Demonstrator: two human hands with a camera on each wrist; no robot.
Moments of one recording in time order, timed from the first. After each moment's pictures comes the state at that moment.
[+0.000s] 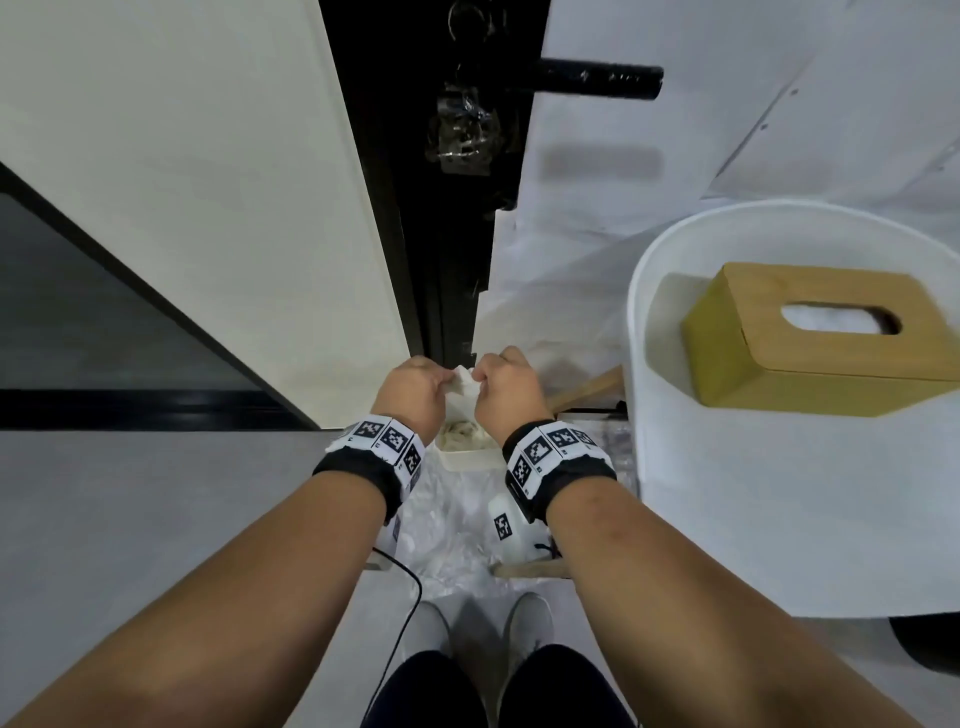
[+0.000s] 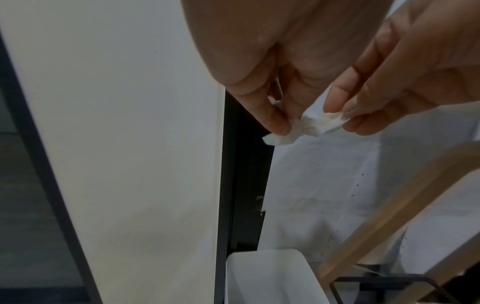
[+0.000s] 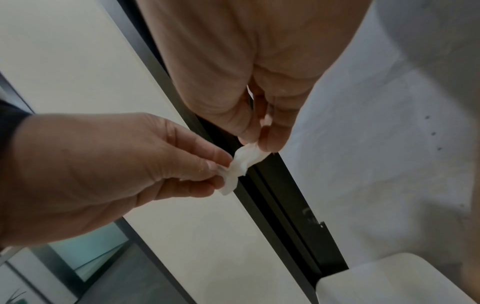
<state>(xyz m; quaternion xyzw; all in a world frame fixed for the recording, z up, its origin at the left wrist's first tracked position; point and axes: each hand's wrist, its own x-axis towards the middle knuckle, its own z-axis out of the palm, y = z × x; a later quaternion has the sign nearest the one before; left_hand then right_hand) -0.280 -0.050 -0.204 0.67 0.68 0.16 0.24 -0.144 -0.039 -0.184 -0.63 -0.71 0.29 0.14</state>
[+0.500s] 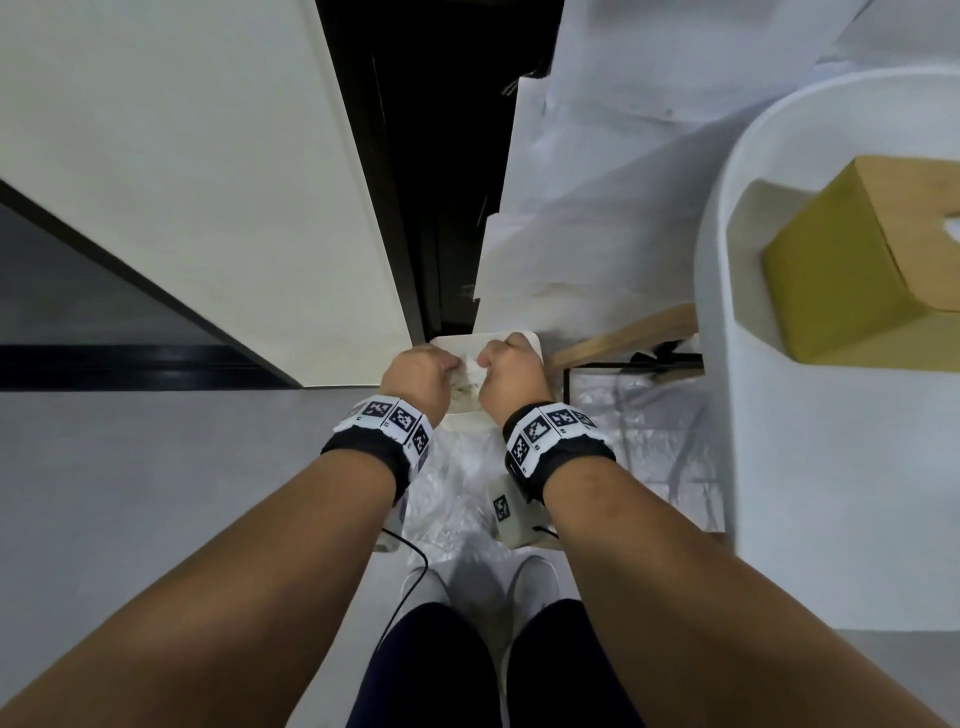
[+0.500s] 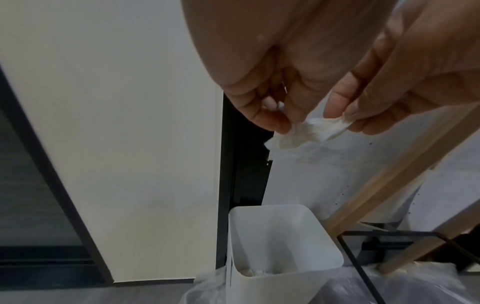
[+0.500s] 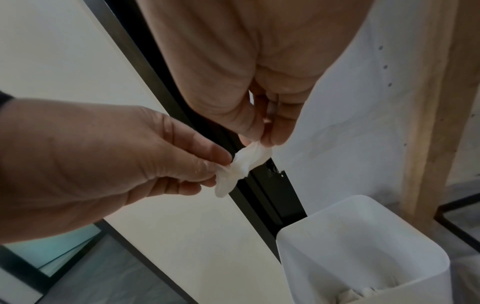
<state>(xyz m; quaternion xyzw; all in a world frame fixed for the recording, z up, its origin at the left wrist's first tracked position) -0.281 -0.033 -0.319 0.67 0.68 0.07 0.29 -0.150 -0.025 -0.290 -0.65 -0.68 0.32 0.03</state>
